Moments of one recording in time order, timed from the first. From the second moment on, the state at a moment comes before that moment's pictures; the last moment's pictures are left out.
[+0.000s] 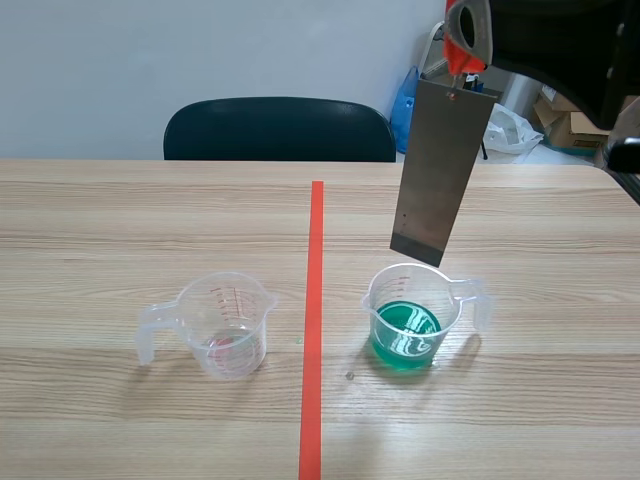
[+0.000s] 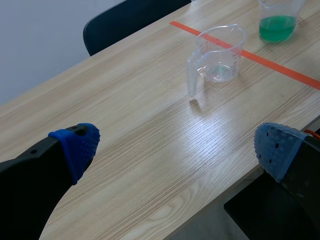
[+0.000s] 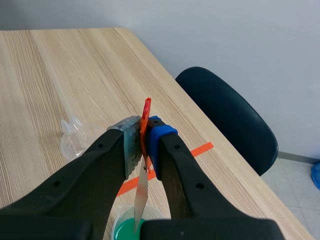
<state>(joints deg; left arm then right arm) 80.4 -39.9 -32.0 78.3 -1.2 -22.5 -79.6 -17.4 46.2 11.6 131.6 44.7 35.0 -19.0</state>
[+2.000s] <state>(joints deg) 80.4 -39.9 -32.0 78.3 -1.1 -22.5 -79.6 -9.4 47.7 4.3 131.6 44.8 35.0 -19.6</state>
